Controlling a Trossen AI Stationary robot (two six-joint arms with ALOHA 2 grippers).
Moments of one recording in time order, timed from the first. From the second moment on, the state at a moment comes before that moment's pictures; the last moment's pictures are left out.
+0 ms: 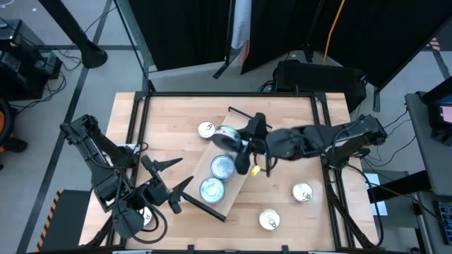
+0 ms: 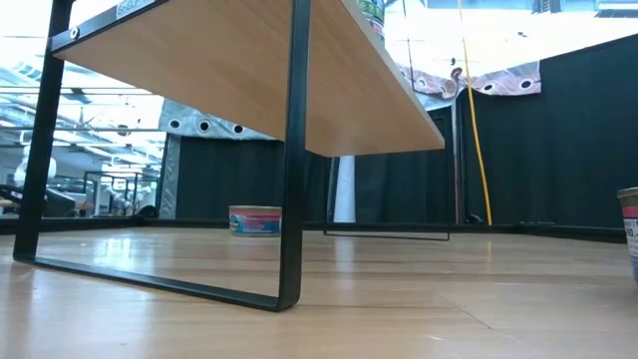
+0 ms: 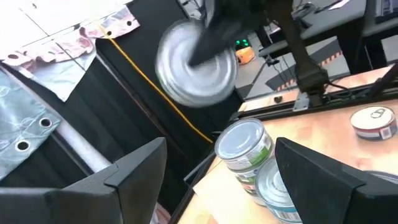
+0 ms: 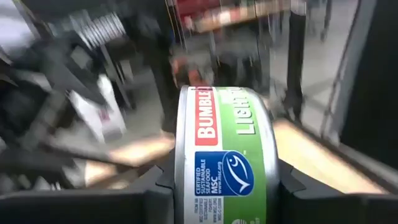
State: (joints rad) left arm -0.86 1.46 1.45 -0.57 -1.46 -0.04; right arm 0.30 1.58 1.71 -0.38 0.60 0.40
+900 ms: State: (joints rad) left arm -0.88 1.46 1.45 -0.56 -1.46 -0.07; right arm 0.10 1.43 1.61 -0.53 0.24 0.45
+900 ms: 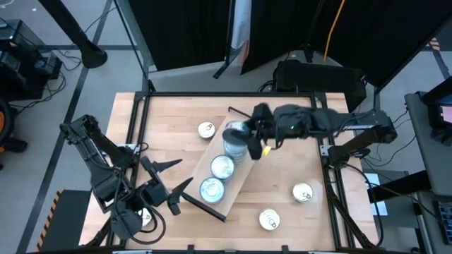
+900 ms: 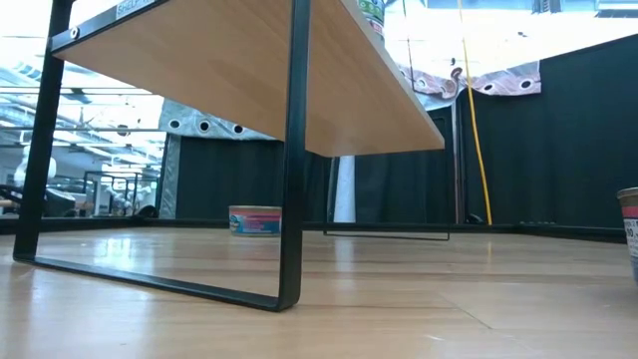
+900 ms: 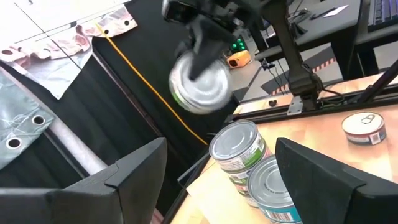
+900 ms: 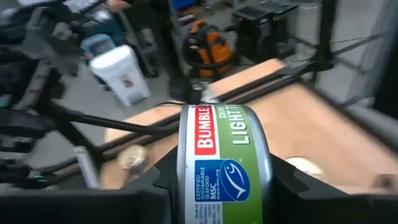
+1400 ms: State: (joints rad) left arm -0.84 1.46 1.45 -0.57 -1.45 -0.06; right arm 0.12 1.42 1.35 -0.24 0.29 0.69
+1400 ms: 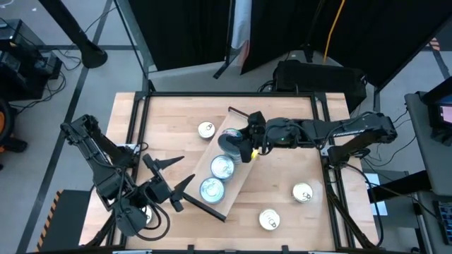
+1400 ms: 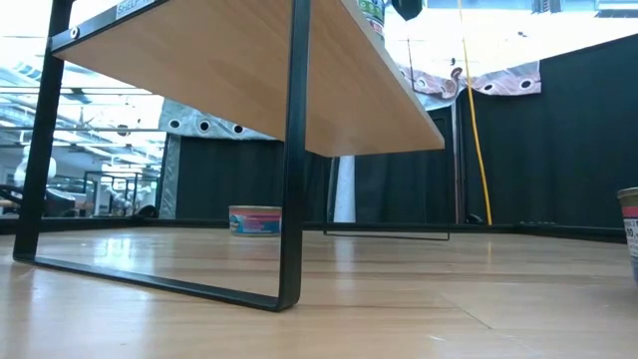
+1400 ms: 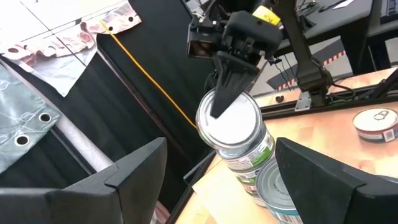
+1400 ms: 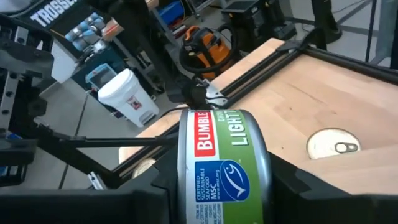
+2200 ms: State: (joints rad) left arm -0.84 1.46 1.45 -0.56 -1.43 -0.07; right arm 0.12 1.42 1.35 -0.33 0.34 0.67
